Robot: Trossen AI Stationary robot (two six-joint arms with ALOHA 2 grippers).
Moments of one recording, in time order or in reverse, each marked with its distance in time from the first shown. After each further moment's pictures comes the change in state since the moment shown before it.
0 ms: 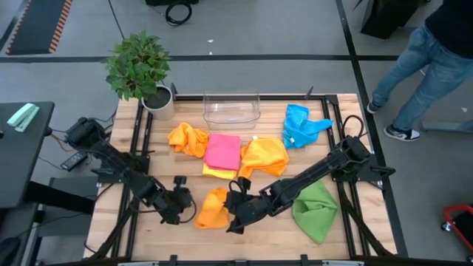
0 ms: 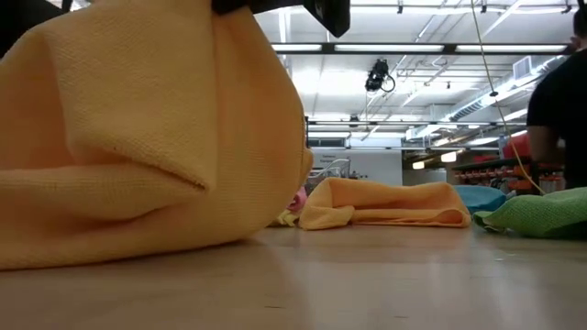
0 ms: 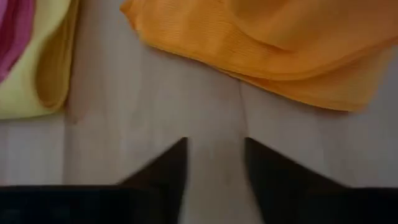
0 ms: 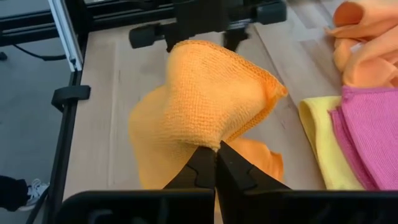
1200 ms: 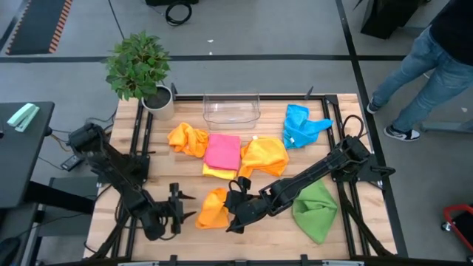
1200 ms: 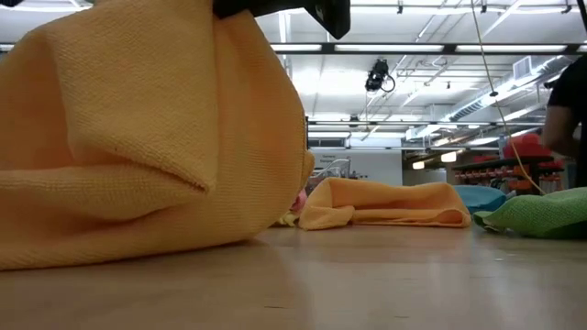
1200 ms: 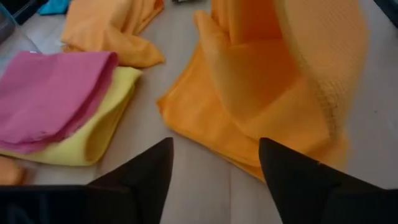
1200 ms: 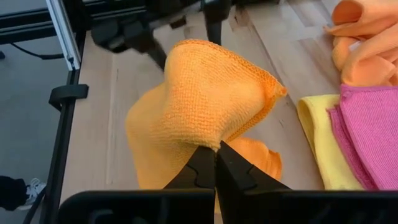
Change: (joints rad) left arm -0.234 0.098 0.001 0.213 -0.508 -0.172; right arm -0.002 0.000 -0.001 -0.005 0.000 0.001
